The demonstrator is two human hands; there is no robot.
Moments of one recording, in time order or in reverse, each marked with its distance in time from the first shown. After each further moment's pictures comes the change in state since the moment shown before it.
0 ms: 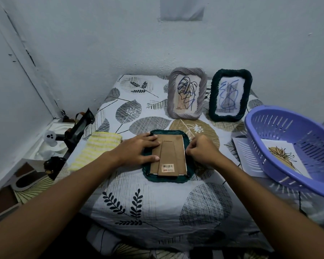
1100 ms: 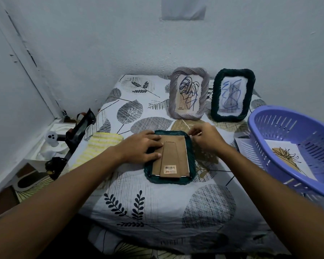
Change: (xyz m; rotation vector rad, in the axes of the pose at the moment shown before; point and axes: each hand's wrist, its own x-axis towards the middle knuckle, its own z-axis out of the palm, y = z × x) left_hand 0.010 0.008 -0.013 0.197 -0.013 0.150; right_hand 0.027 -0.003 -0.019 0.010 0.066 -0.131
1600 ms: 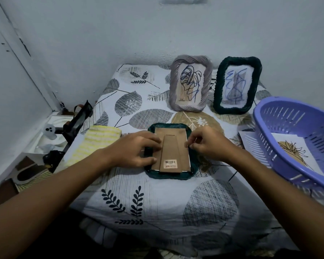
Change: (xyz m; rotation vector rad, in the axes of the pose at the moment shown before) left_hand -0.023 -0.001 0.009 -0.200 0.139 0.134; right_hand -0.027 0.001 -0.002 -0.077 -0.215 -0.181
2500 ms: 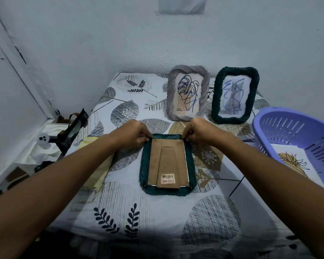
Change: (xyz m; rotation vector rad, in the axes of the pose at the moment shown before) left_hand 0.063 -0.052 -0.021 0.040 0.019 -0.188; right_hand 0.083 0.020 -0.023 -0.252 -0.074 -0.045
